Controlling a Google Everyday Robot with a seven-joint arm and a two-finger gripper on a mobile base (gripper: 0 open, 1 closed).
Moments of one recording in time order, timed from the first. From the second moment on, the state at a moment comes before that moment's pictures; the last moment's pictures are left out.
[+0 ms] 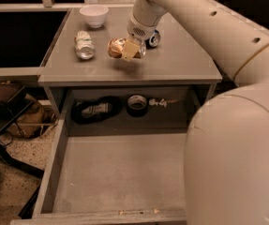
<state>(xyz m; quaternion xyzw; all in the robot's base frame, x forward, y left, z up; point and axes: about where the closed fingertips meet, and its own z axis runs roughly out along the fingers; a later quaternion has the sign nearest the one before) 0.752 0.005 0.881 -0.61 0.75 -0.01 0.27</state>
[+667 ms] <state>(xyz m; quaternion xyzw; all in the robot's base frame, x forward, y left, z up) 0.757 -0.027 0.844 -0.57 0.79 0.03 0.24</state>
